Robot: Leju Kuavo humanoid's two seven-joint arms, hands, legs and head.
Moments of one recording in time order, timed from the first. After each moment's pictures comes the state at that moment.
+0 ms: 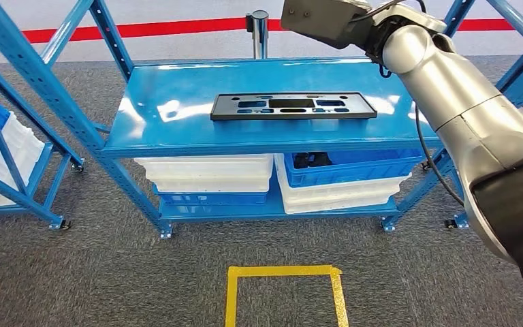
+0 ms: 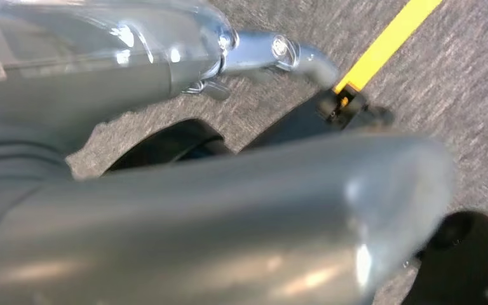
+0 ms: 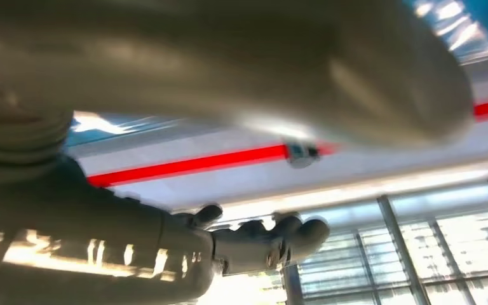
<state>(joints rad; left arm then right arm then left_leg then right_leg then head) -0.12 -0.17 0.45 -0.21 -1.04 -0.09 -0.35 -1.47 -0.11 1.01 -0.75 0.03 0.36 -0.12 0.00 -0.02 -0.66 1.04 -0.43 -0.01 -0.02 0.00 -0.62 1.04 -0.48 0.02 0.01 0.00</state>
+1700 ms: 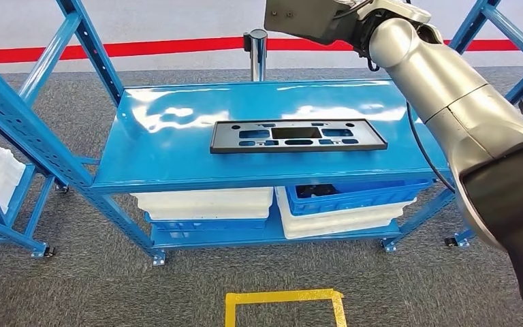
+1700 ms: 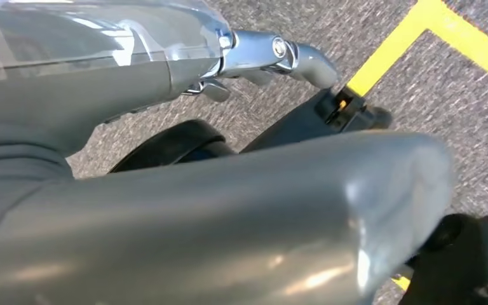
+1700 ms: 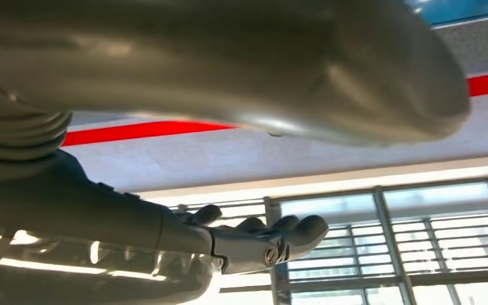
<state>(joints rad) -0.12 -0.17 0.45 -0.21 -1.04 -0.09 -0.34 -1.50 -0.12 1.05 -0.76 0.03 0.37 -0.12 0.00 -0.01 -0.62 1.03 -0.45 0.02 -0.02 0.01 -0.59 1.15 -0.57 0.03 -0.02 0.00</state>
